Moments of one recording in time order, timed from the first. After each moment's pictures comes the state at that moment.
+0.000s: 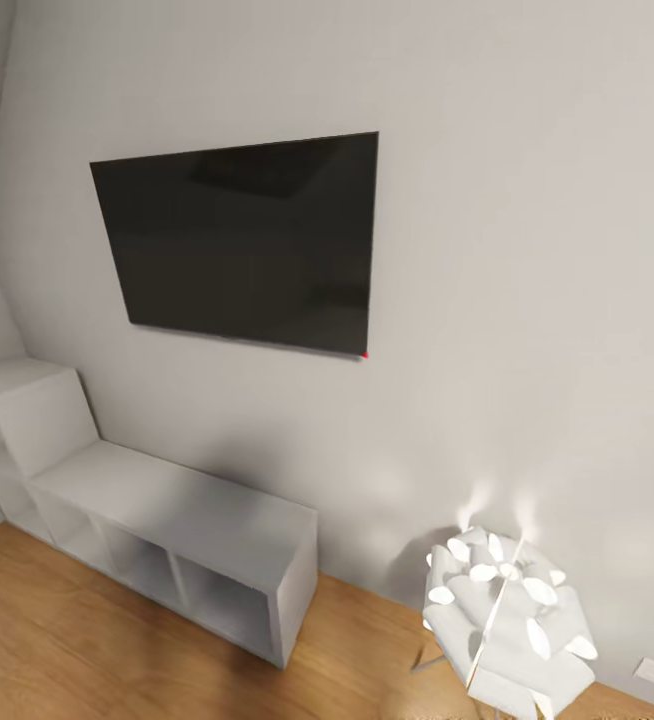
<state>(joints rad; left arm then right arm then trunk) 0.00 0.00 -0.01 -0.08 0.37 0.00 0.00 0.00 0.00 0.01 0.00 0.04 -0.04 0.00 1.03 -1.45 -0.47</state>
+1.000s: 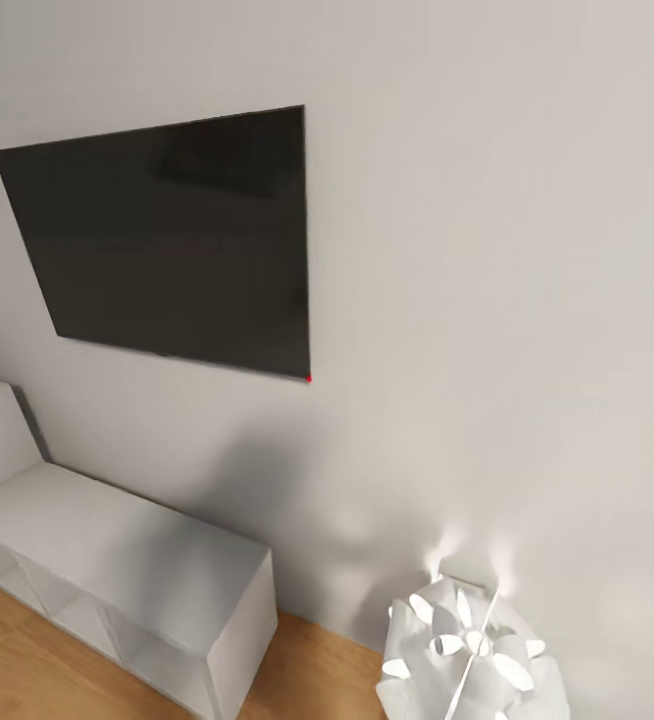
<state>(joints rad) 0.00 0.00 0.00 -0.08 0.37 0.00 0.00 0.00 0.00 0.01 0.00 0.04 -0.03 0.00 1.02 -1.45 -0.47</state>
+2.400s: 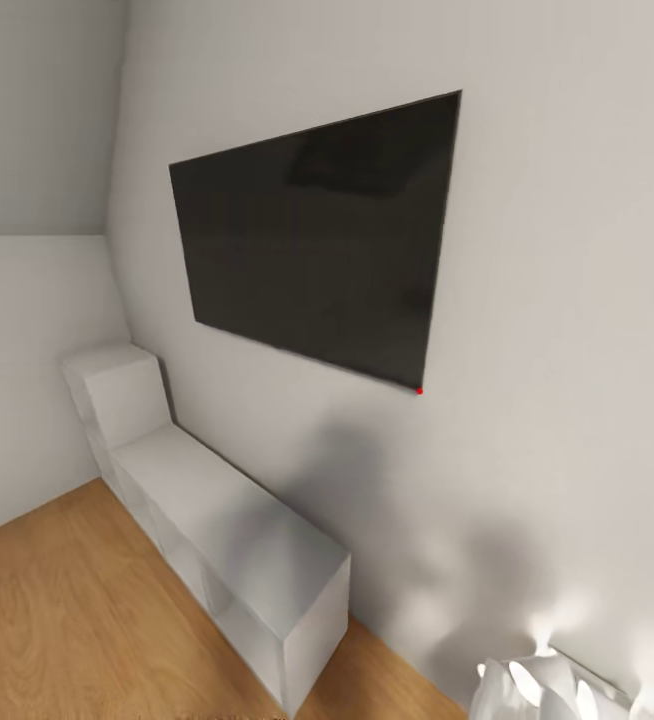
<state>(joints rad) 0.00 0.00 0.01 -0.08 0.40 0.00 0.00 0.00 0.00 0.01 0.00 0.08 -0.04 -0.01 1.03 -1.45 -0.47</state>
